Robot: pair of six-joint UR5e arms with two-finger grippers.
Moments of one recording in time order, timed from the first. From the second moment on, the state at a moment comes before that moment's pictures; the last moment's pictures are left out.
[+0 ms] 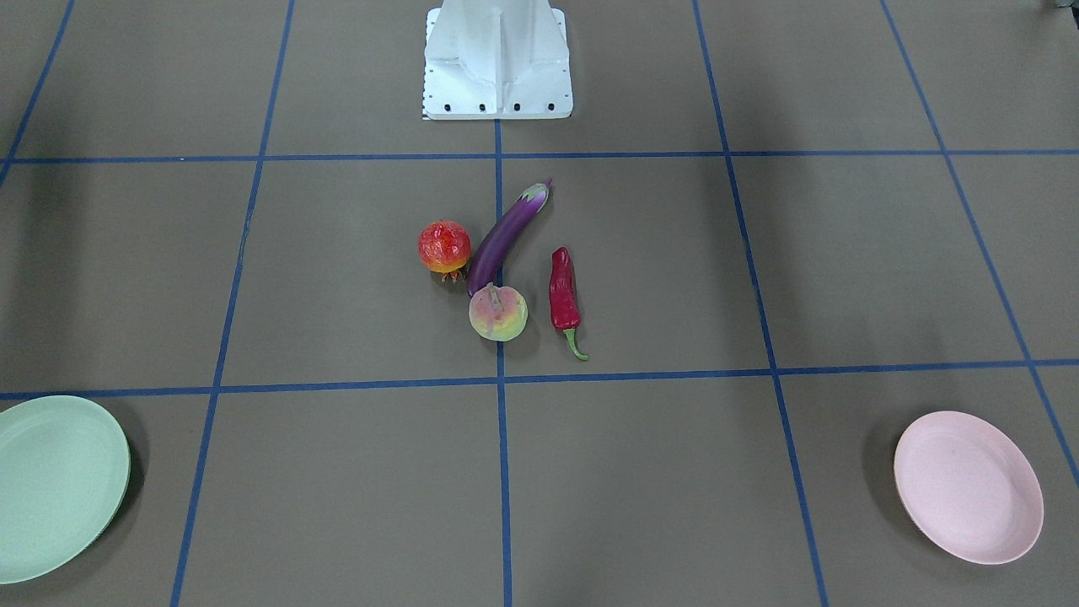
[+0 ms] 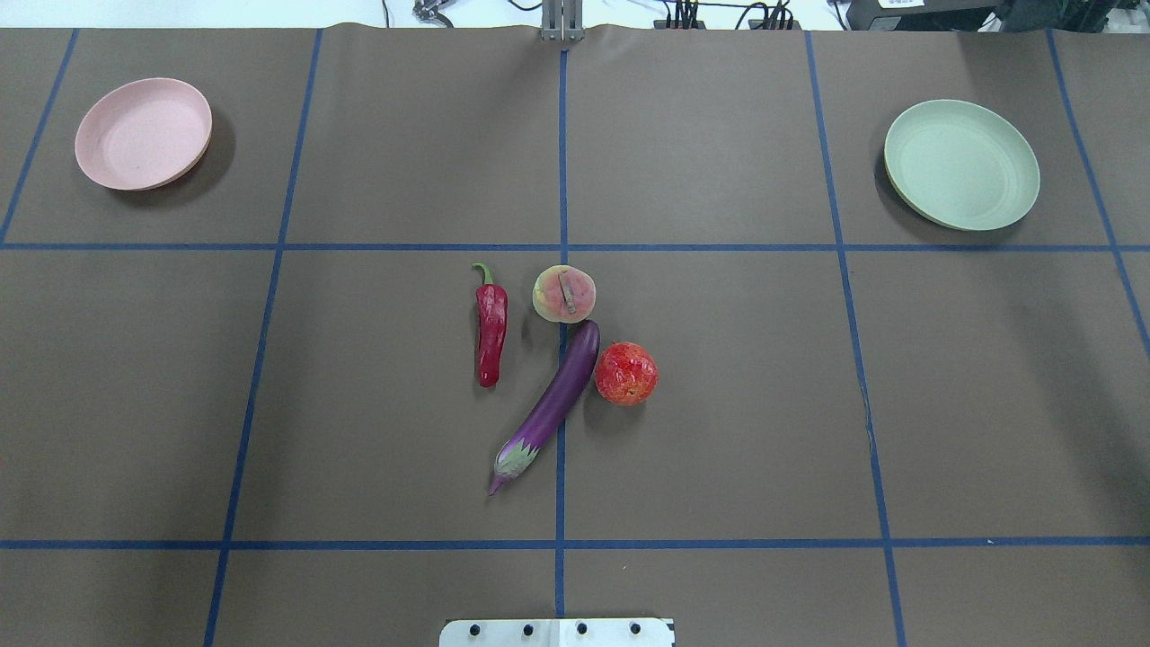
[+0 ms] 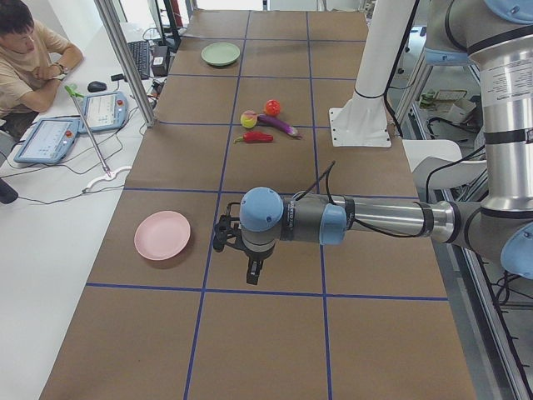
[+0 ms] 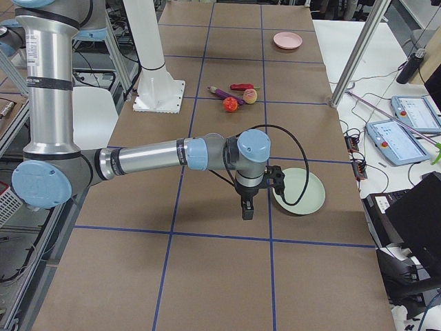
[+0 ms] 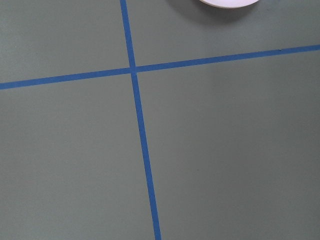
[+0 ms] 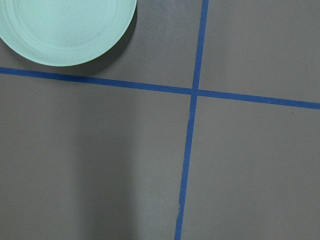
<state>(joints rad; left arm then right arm) -1.60 -1.37 -1.84 -1.59 -2.47 0.11 1.54 -1.62 1.82 -1.73 2.32 -0.05</state>
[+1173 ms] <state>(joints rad) -1.60 -1.37 -1.83 -1.60 -2.47 0.12 1.31 -1.56 1.85 -1.38 2.44 0.49</state>
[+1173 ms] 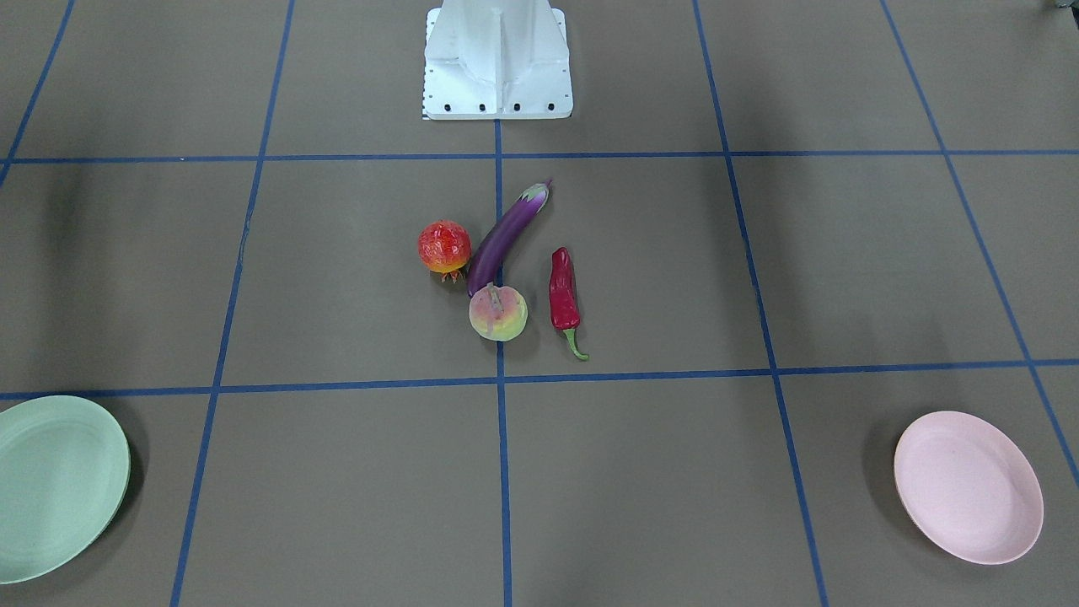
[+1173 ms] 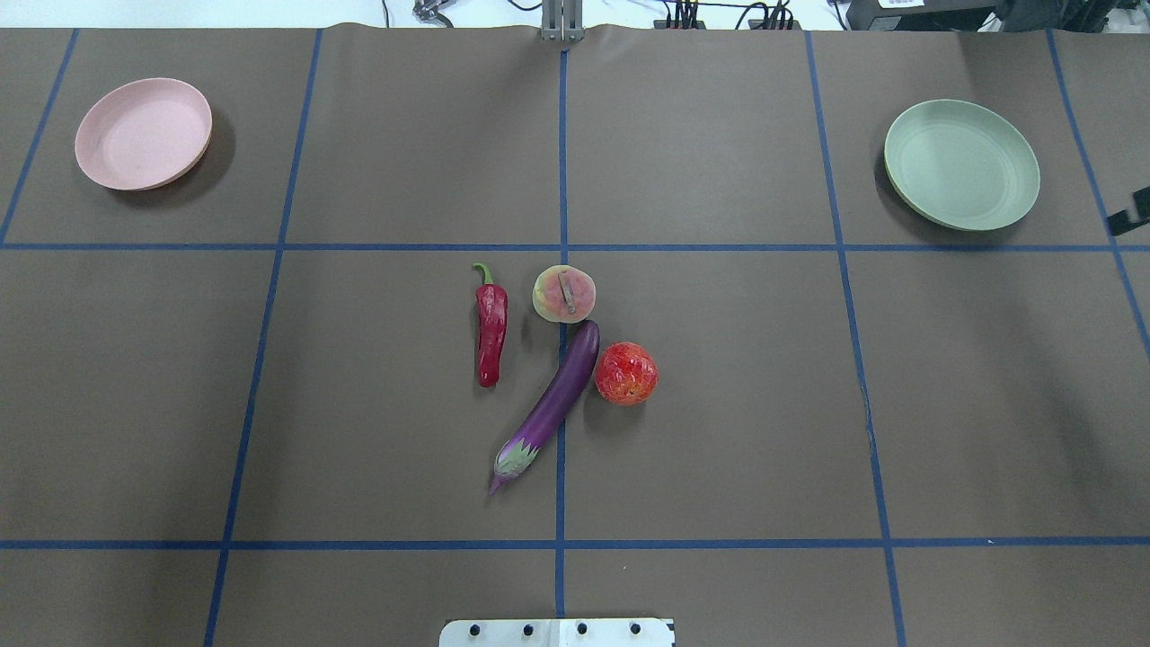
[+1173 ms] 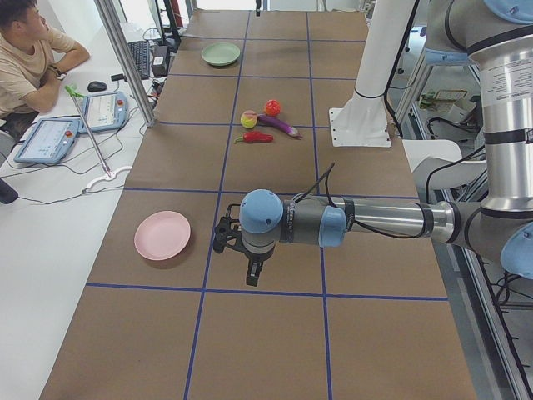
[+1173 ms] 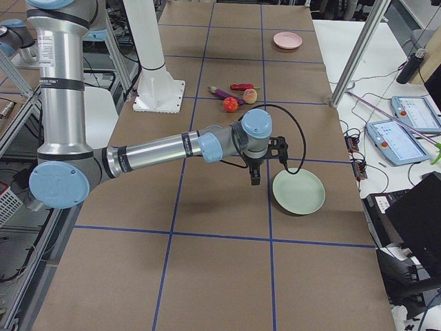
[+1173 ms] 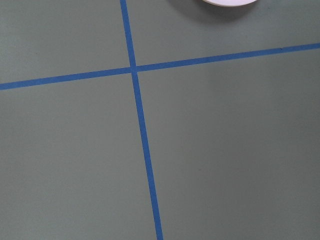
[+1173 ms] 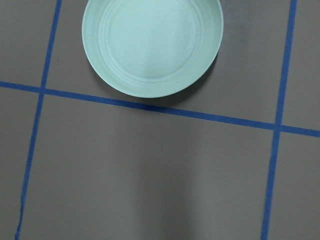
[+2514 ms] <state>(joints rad) -1.60 -1.37 -1.80 -1.60 -2.47 0.12 0.57 -0.99 1.77 -1.54 1.83 1.40</state>
